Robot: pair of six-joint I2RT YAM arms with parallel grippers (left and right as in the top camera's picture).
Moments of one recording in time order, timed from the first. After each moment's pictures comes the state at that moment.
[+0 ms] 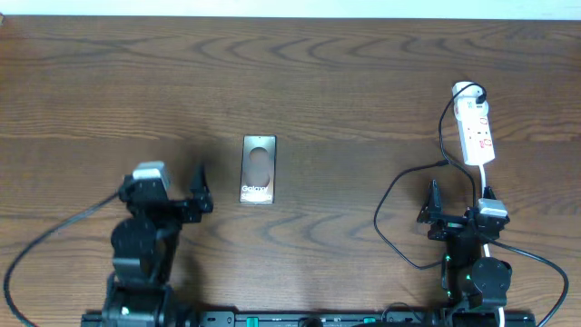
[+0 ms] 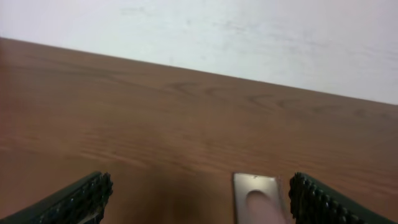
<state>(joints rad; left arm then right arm) -0.08 0.46 0.37 -0.16 -0.01 -0.20 0.00 0.01 0.01 -0.06 0.10 0.09</state>
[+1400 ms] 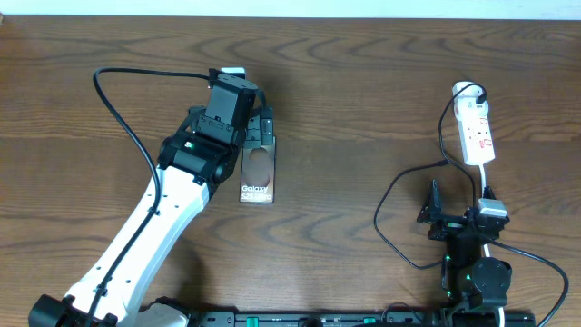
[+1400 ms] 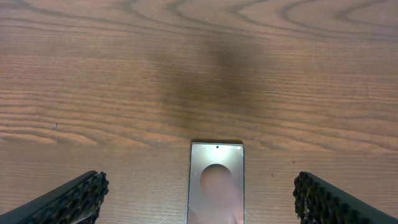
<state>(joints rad) -0.42 1.42 1.19 -0.63 -0.24 -0.34 0.00 0.01 0.01 -0.06 0.10 0.09</state>
